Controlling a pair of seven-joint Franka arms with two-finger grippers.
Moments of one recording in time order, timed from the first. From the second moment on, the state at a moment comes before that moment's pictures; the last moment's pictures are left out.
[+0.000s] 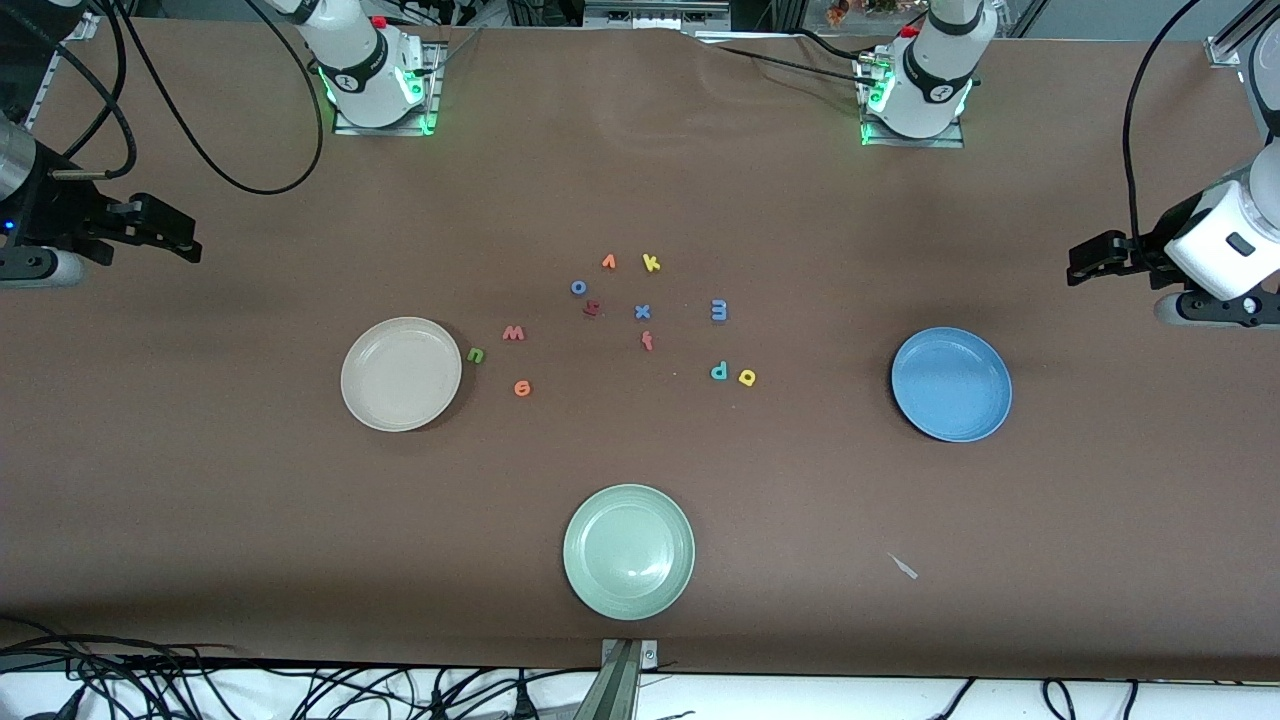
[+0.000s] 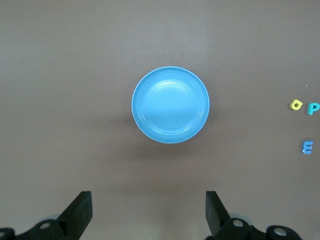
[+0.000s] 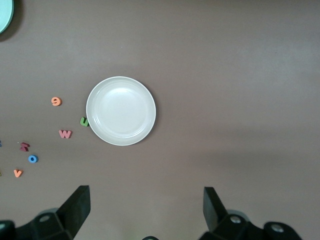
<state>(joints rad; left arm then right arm) 0.06 0.08 -0.04 -1.65 0.02 1.59 0.05 0.11 0.07 -0.08 -1.53 0.01 1.55 -0.01</state>
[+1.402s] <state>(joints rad) 0.06 0.08 -0.04 -1.65 0.02 1.59 0.05 0.11 0.07 -0.09 -1.53 0.01 1.51 -0.01</state>
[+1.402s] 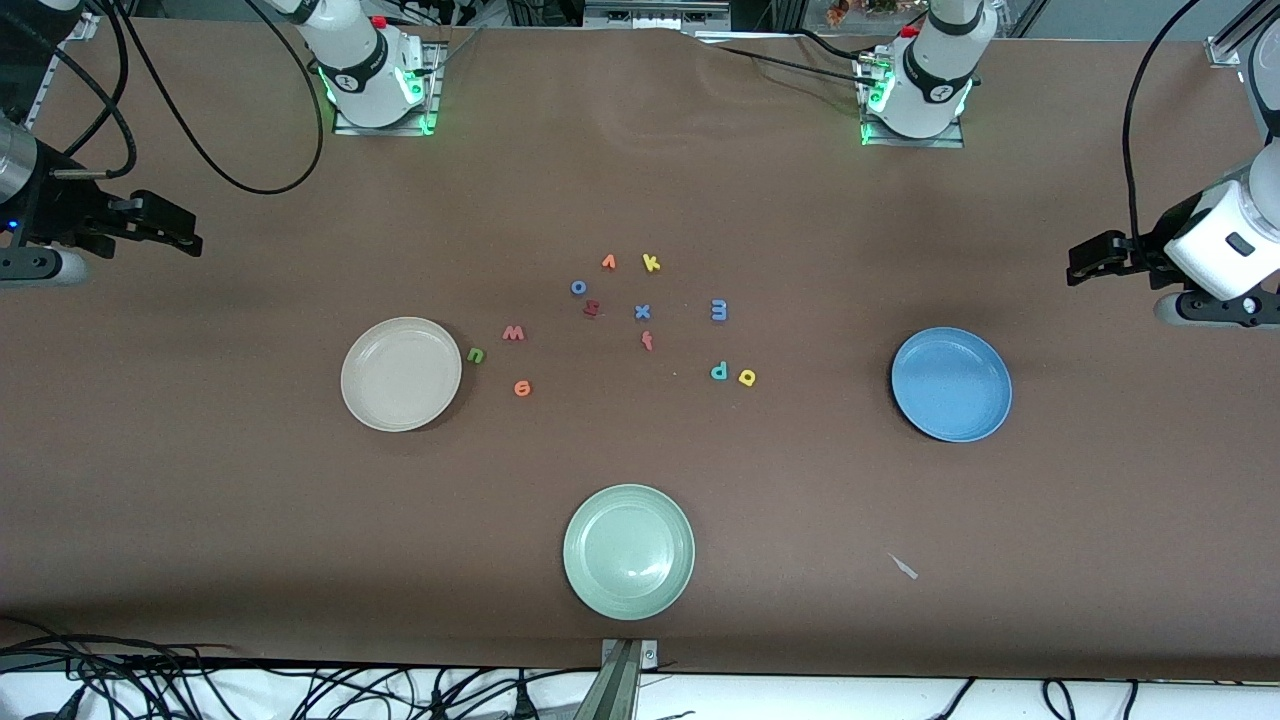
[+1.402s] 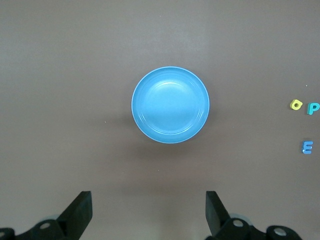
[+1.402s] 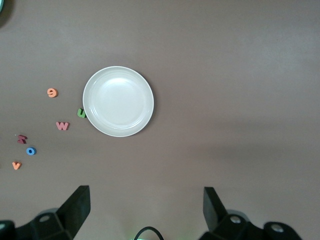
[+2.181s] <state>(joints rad) 0.06 0.08 -0.04 -1.65 0.02 1.59 0.05 0.11 0.07 -0.09 -1.53 0.01 1.51 -0.03</state>
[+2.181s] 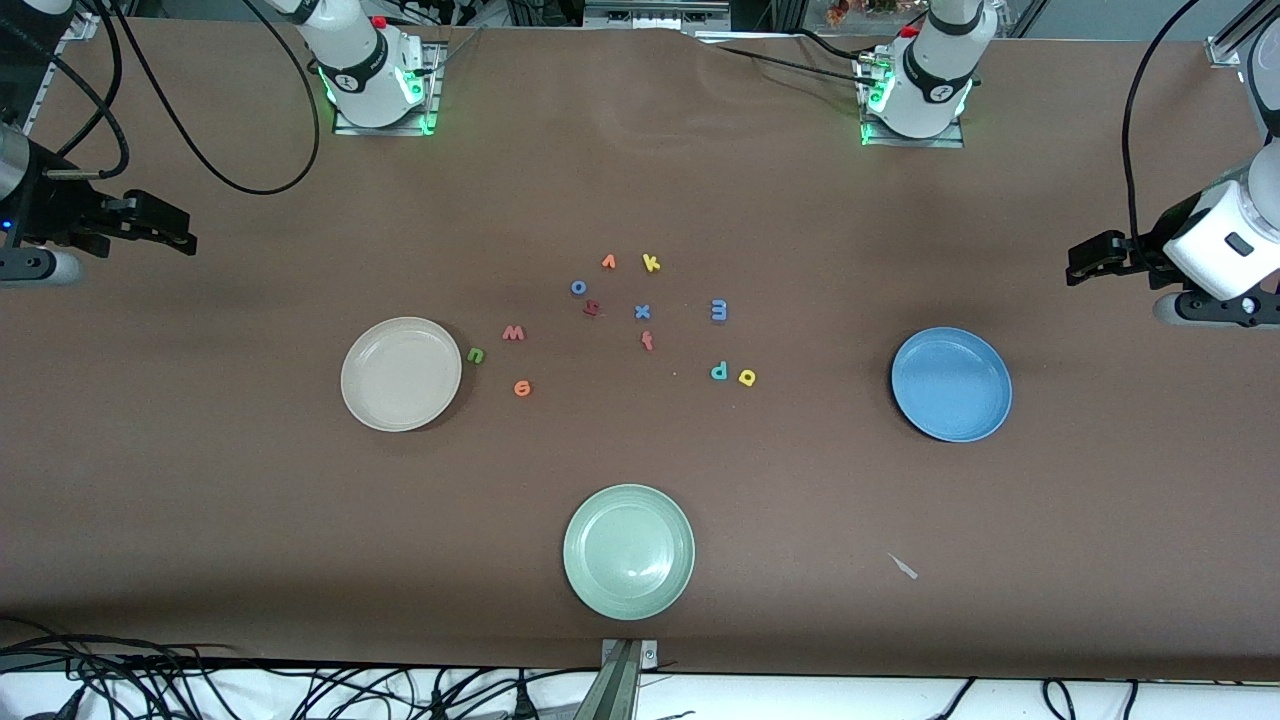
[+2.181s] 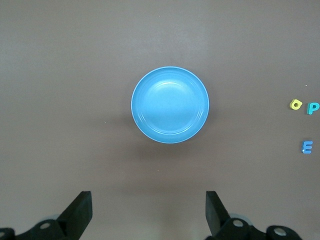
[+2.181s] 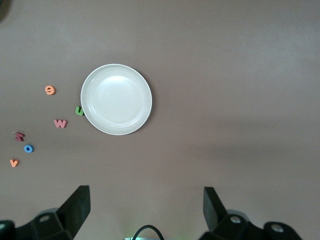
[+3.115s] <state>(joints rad) 0.05 0.08 -0.04 -1.65 0.02 1.59 0.05 0.11 0.08 -0.09 -1.53 0.01 1.51 -0.04</state>
